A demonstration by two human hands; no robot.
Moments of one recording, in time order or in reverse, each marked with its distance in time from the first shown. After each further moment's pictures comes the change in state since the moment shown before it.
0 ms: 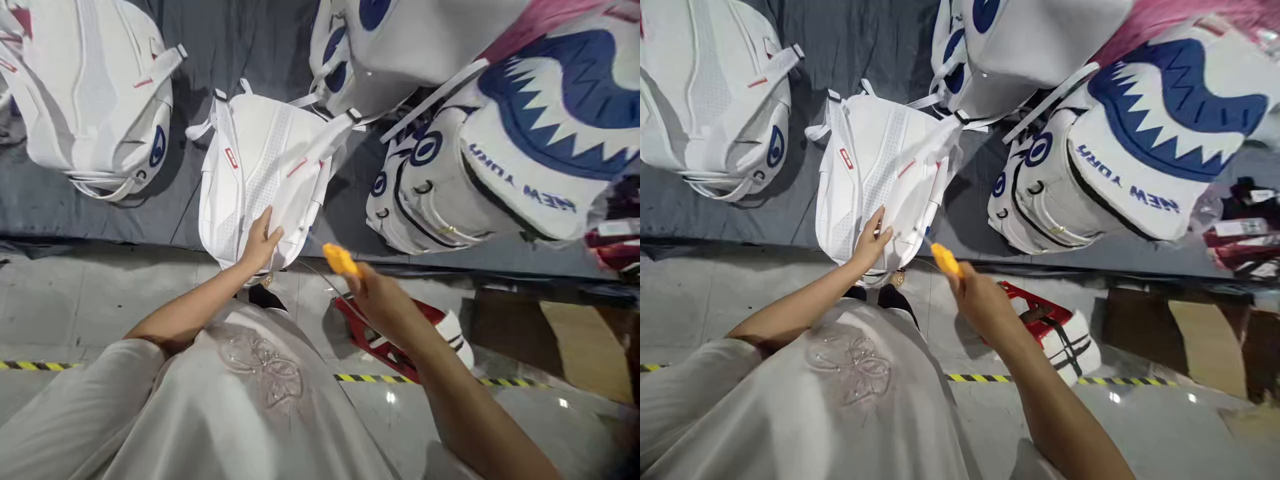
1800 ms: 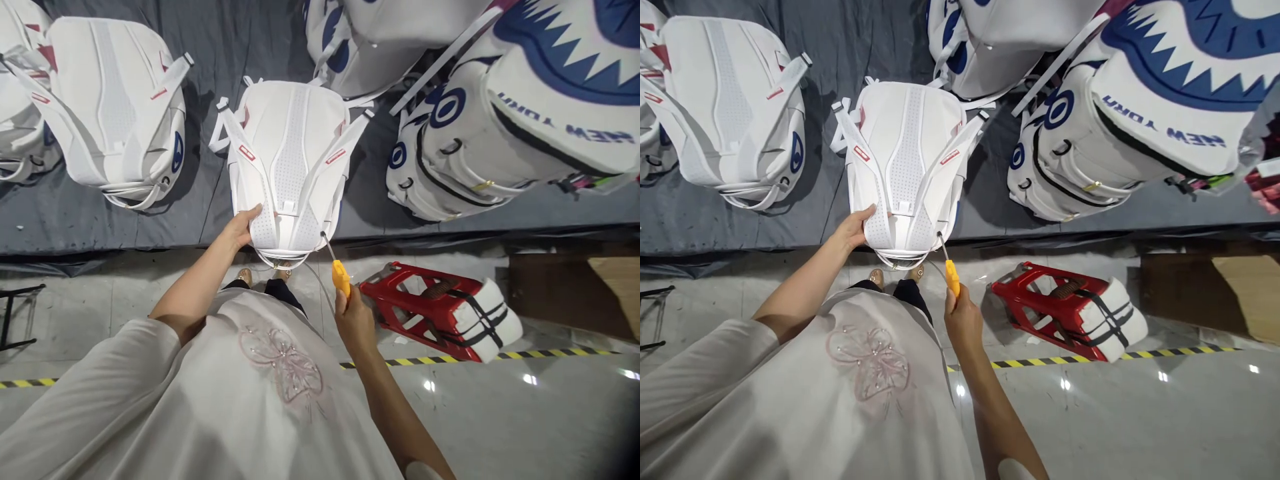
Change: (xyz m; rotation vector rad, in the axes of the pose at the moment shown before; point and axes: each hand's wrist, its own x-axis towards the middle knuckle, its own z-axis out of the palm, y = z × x) left_hand 0.041 -0.019 -0.108 -0.694 -0.149 -0.560; right_hand -0.032 -0.072 0.176 0.359 0.364 0.273
